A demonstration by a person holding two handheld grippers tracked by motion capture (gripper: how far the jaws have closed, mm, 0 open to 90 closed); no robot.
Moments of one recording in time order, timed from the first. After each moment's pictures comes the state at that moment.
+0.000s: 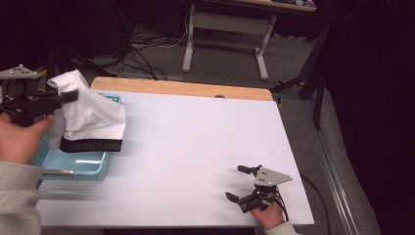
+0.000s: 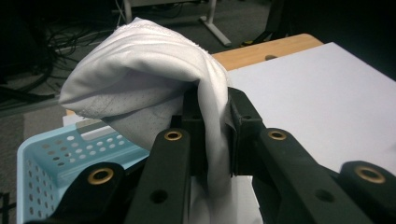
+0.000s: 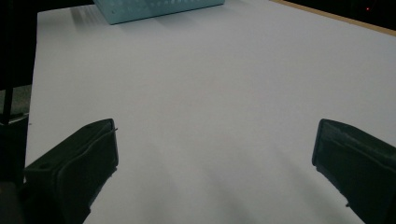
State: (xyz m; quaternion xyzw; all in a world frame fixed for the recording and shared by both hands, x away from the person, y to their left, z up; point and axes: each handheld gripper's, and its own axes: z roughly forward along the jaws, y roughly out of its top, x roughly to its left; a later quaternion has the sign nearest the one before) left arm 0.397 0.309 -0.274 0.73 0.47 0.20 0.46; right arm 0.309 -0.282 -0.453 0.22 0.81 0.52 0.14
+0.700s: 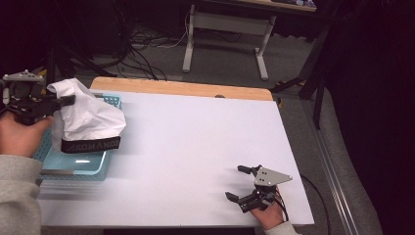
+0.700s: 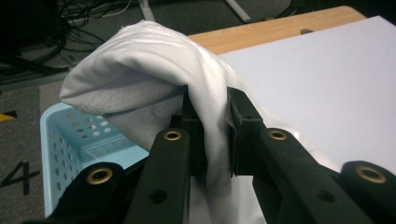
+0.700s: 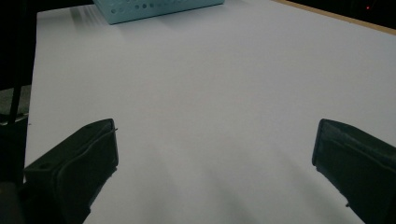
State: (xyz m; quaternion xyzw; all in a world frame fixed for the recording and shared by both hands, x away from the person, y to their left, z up) left arm 0.424 0.331 -0.308 0.73 0.50 0.19 0.41; right arm 0.309 -0.282 -0.454 0.22 0.81 0.52 0.14
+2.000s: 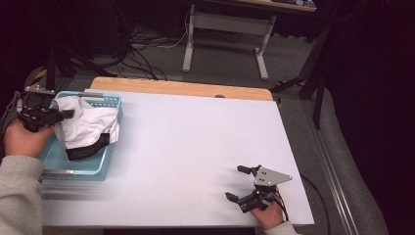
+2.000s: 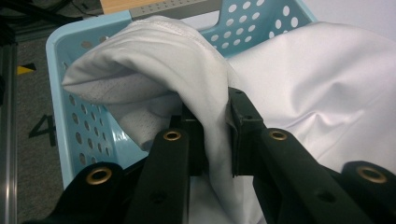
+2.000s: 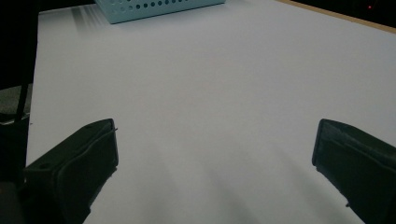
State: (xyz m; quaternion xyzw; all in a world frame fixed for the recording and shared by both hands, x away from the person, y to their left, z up) left arm 0.453 0.351 -0.368 0.76 0.53 0.18 0.33; right arm 0.309 -0.281 -0.454 0.22 0.82 0.52 0.14
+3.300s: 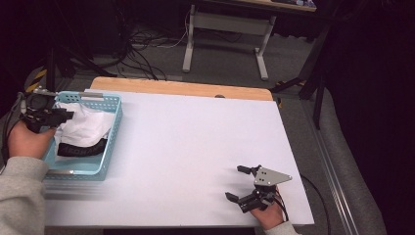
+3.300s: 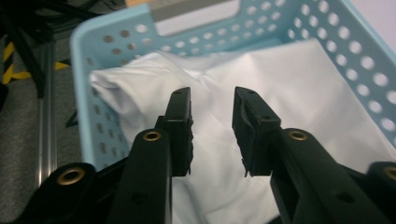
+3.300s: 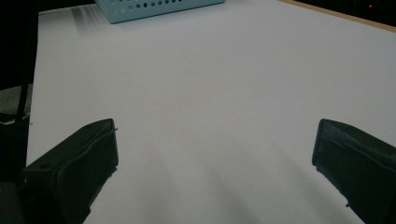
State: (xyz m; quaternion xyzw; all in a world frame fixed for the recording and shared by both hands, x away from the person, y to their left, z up) left arm 0.446 0.336 -0.369 0.77 0.54 0.21 0.28; right arm 0.310 -0.281 -0.454 0.22 0.82 0.52 0.14
